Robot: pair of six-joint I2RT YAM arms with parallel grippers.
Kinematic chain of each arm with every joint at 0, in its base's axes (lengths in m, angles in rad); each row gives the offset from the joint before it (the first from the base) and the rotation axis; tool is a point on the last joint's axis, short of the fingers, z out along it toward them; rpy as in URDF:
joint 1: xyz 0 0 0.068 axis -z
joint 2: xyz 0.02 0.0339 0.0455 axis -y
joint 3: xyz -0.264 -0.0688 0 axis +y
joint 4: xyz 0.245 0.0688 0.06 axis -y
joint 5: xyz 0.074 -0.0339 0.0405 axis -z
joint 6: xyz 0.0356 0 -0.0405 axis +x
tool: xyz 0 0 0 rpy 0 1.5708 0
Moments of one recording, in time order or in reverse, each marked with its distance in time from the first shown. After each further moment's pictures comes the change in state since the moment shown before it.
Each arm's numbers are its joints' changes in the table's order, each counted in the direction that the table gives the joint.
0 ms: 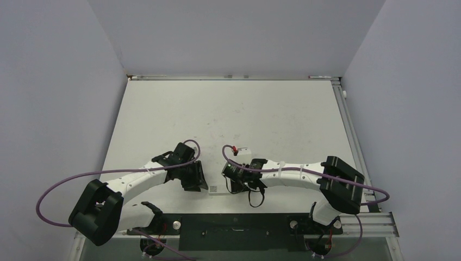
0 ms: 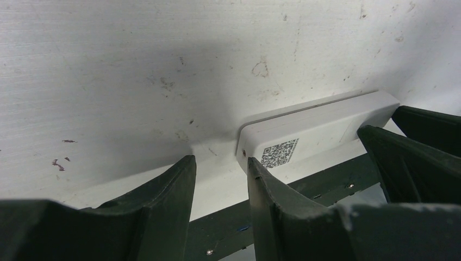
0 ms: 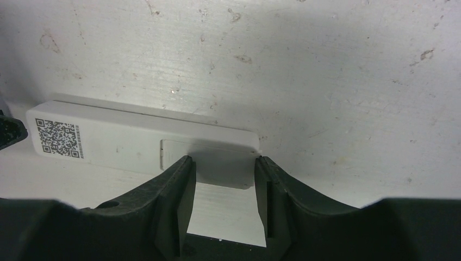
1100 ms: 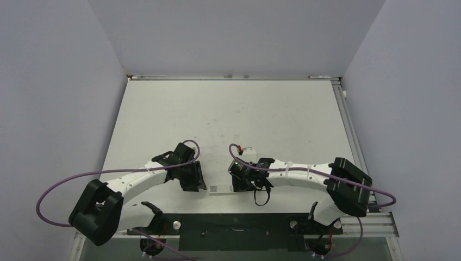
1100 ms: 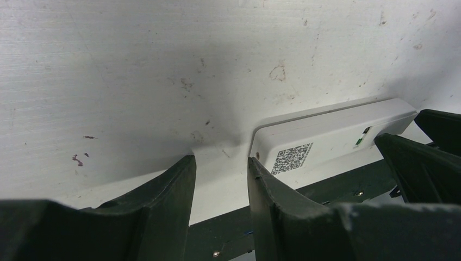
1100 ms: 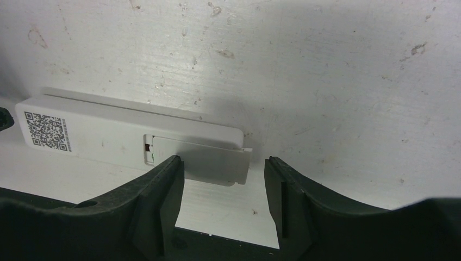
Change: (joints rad) left arm 0.000 -0.003 -0.004 -0.023 -0.036 0.004; right arm 0.051 0.064 0.071 0.034 -0.053 -0.028
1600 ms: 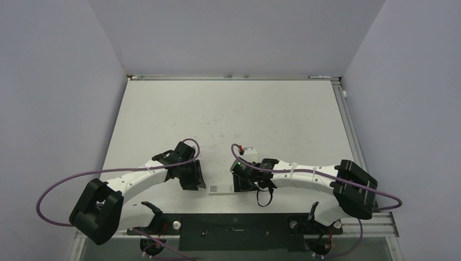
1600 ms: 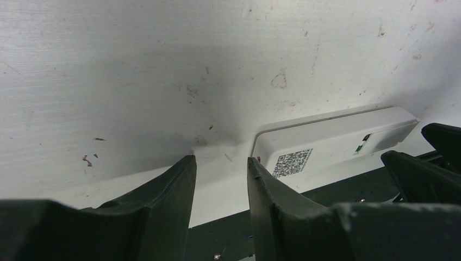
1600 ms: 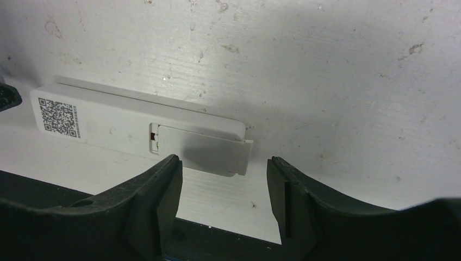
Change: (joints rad) left arm 0.000 -0.006 -0.022 -0.020 -0.035 0.001; right arm 0.000 0.052 0.024 0.010 -0.011 -0.021
